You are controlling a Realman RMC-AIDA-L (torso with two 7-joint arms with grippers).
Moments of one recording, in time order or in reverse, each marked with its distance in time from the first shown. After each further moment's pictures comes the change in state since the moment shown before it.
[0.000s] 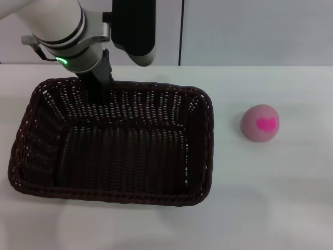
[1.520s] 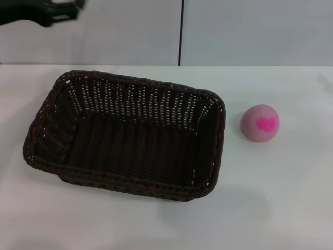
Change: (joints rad) left arm 0.633 0.014 -0.394 0.335 -0.931 -0.491 0.172; right arm -0.133 -0.151 0.168 -0.839 -0.990 0.314 1.049
